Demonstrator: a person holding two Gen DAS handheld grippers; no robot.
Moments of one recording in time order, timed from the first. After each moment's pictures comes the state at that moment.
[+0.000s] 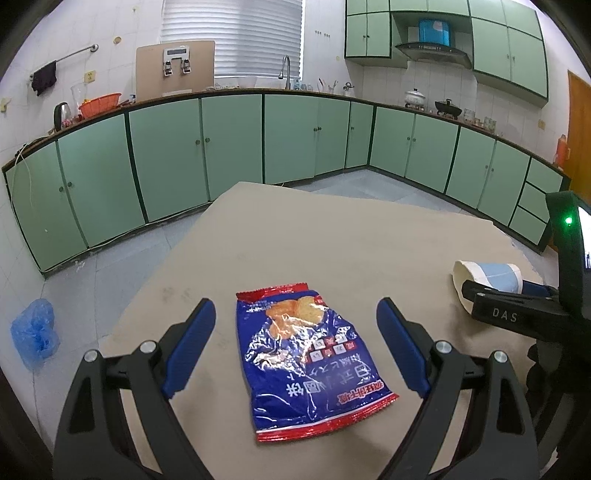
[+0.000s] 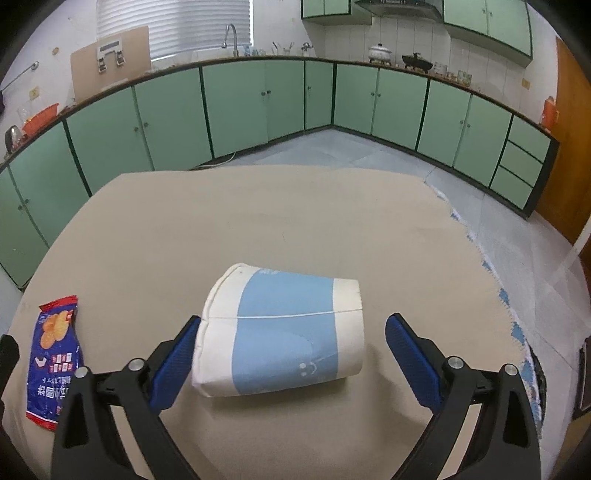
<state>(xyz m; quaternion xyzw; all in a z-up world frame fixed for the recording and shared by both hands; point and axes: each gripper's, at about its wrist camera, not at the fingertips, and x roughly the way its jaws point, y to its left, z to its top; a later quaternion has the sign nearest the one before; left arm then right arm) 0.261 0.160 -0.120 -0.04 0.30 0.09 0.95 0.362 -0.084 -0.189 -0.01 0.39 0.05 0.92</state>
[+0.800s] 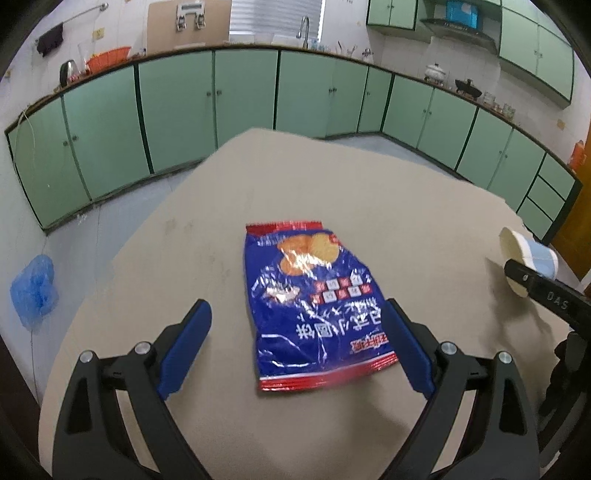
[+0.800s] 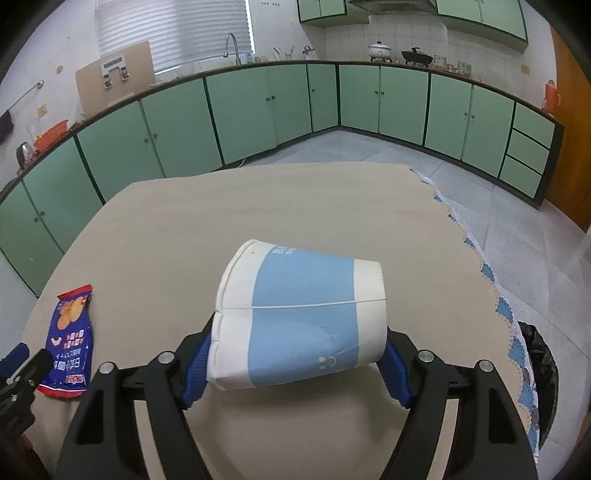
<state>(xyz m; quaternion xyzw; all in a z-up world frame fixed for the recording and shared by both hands) 0.253 0.168 -0.148 -0.09 0.38 0.11 0.91 0.335 -0.121 -0.186 0.02 0.38 0.08 0.92</state>
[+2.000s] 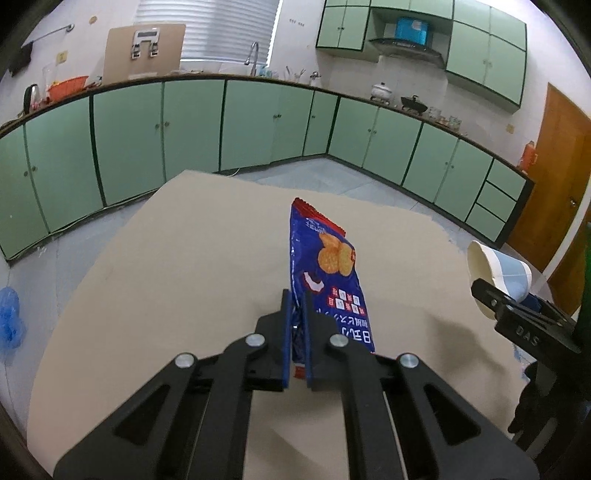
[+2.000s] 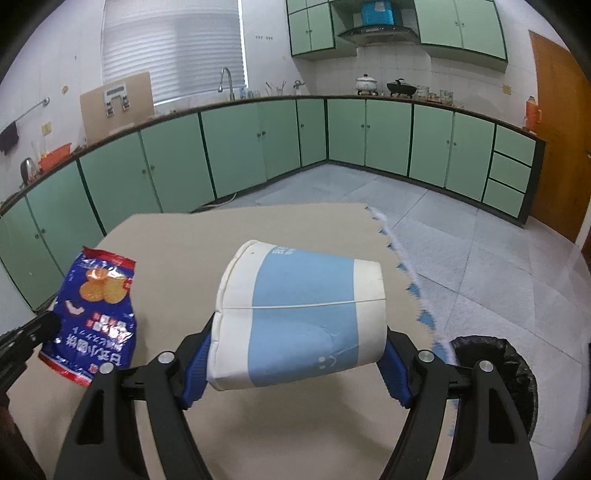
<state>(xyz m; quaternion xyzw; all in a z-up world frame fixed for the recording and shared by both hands) 0.244 0.104 -0.100 -0.08 0.32 0.01 0.94 0.283 -0.166 -0.139 0.03 0.31 0.06 0.95</state>
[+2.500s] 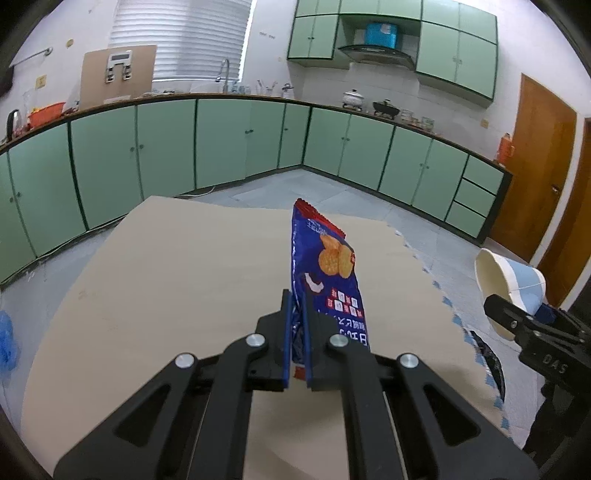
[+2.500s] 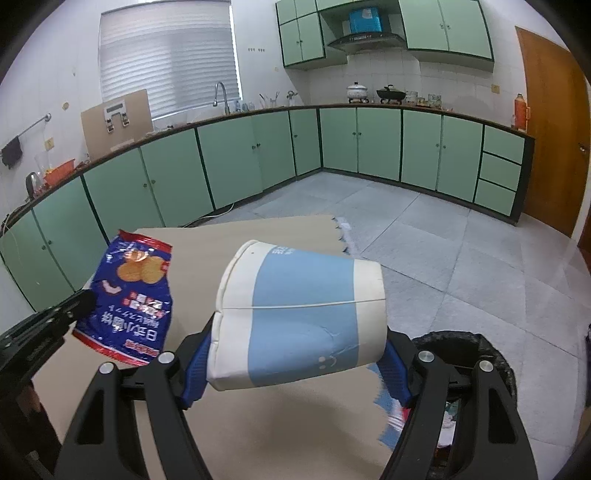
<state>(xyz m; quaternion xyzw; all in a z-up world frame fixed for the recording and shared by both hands) 0.233 0.037 -0.077 -0.06 0.29 -0.03 0.95 0.236 -0.219 -0.104 0.04 0.30 0.06 0.95</state>
